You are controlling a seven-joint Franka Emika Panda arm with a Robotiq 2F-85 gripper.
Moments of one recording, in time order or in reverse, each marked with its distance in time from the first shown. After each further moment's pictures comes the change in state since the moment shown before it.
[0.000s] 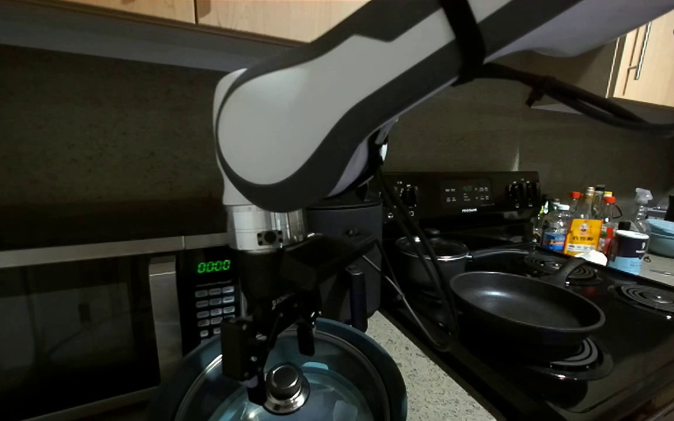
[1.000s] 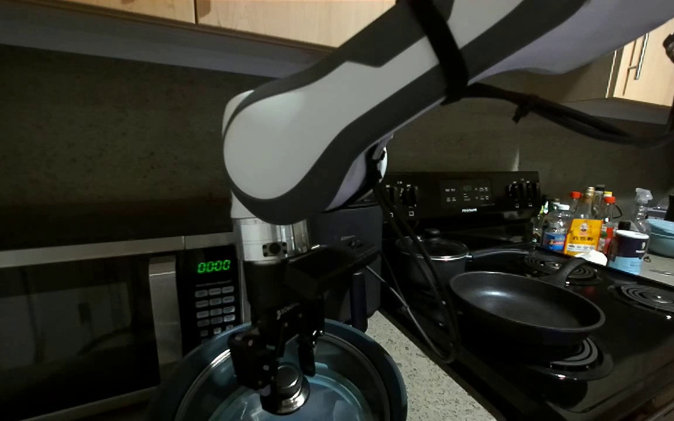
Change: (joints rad) arm -0.003 0.028 -0.017 0.003 0.036 0.000 0.000
